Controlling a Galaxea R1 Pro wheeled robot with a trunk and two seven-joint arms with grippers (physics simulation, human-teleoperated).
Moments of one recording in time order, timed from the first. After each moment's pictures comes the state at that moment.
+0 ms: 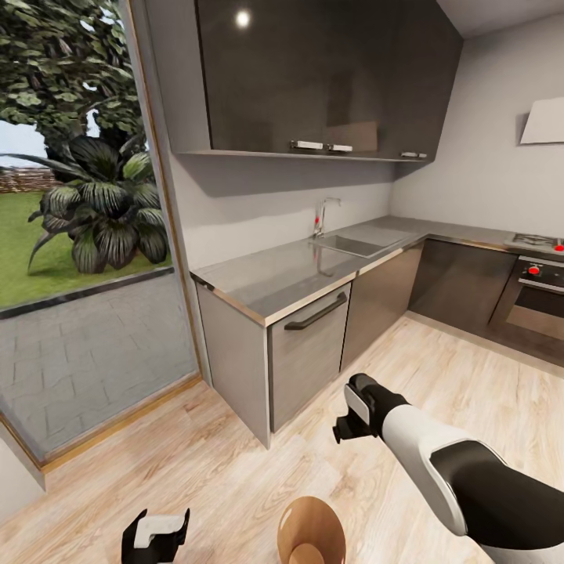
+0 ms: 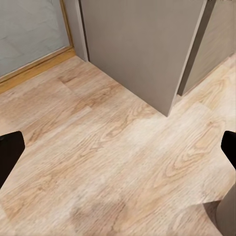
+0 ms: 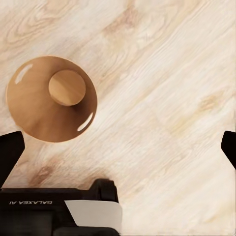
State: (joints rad) left arm -0.08 0.06 -0.01 -0.78 0.05 -0.31 -0.01; right arm -1.03 0.10 0.25 -0.15 -0.24 0.93 -0.18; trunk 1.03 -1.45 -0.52
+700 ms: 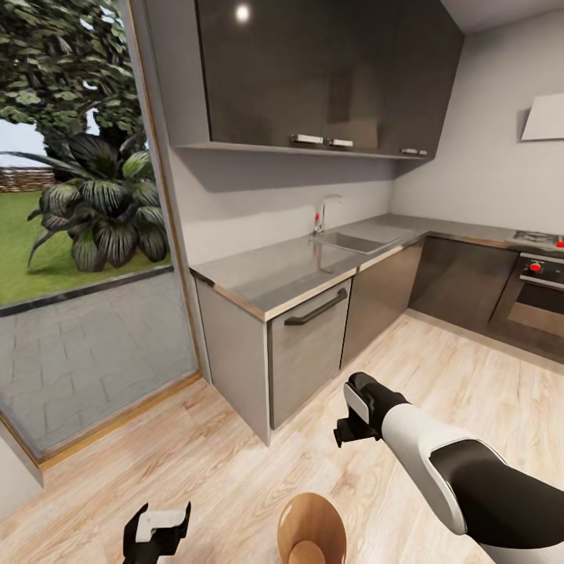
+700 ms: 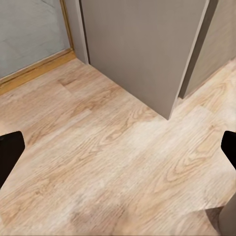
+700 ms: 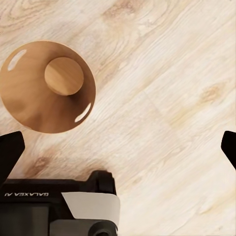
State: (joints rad) left arm -0.08 0.05 0.00 -0.82 0.05 -0.30 0.00; right arm -1.04 0.10 0.25 -0.15 -0.23 0.99 -0.18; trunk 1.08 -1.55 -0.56
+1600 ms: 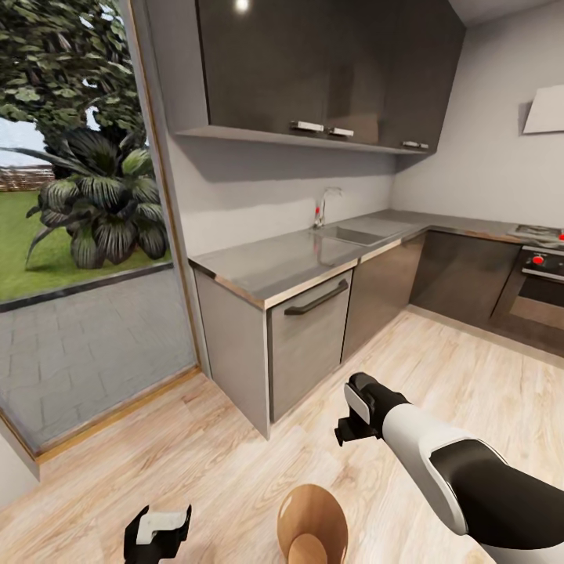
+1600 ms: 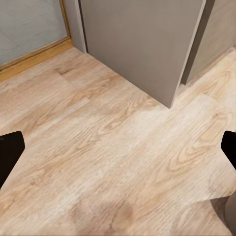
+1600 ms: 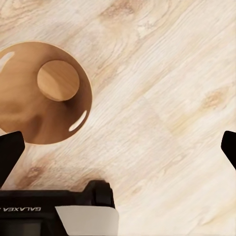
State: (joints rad) left arm -0.08 0.05 -0.01 -0.80 0.04 -0.30 0.00; right arm -1.04 0.10 0.27 -0.15 -0.23 0.97 -0.18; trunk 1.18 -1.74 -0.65
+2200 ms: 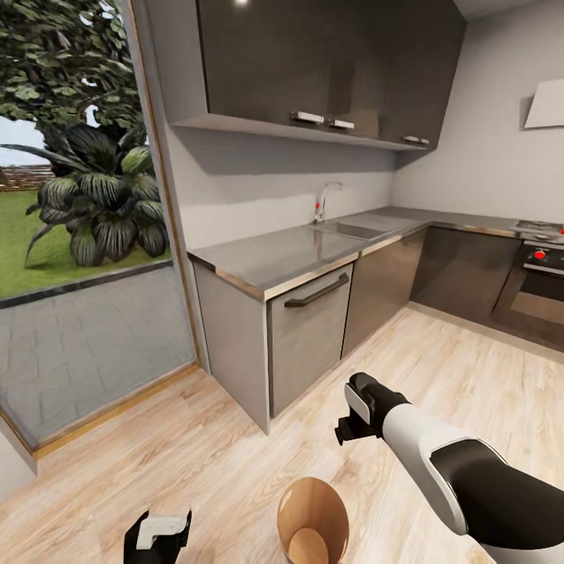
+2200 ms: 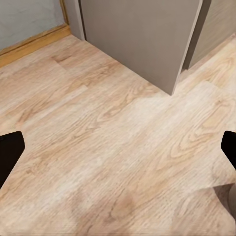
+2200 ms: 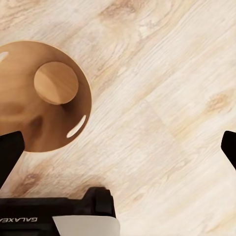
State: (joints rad) left arm -0.08 0.05 -0.01 -0.78 0.04 -0.30 0.00; right arm -1.04 0.09 0.27 -0.15 -0.23 0.96 -0.18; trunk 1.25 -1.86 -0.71
